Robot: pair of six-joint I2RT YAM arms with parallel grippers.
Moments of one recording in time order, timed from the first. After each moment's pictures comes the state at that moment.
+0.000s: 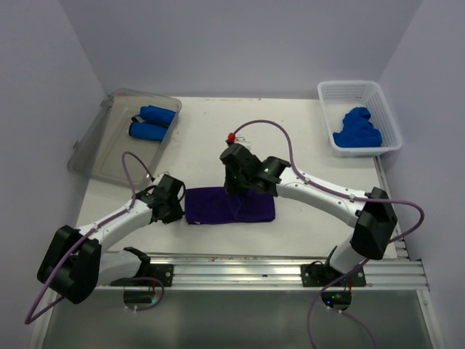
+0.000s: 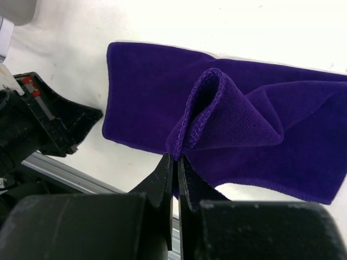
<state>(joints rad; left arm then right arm) -0.46 1.18 0.53 -0.54 -0.18 -0.83 0.96 1.56 1.34 -0.66 0.22 0.76</state>
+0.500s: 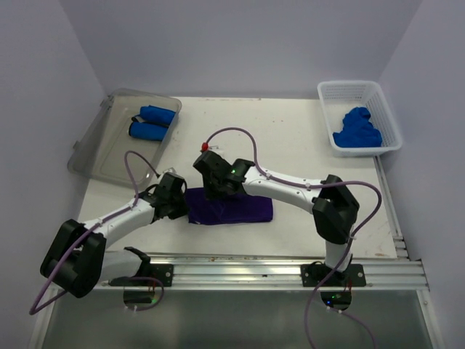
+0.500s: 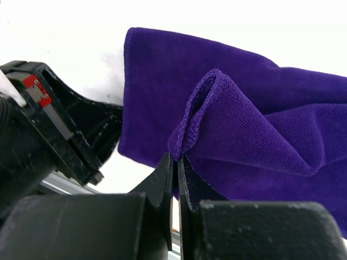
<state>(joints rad) -0.46 1.23 0.51 -0.35 -0.09 -0.83 1.03 1.86 1.52 -0.63 0.18 0.76</state>
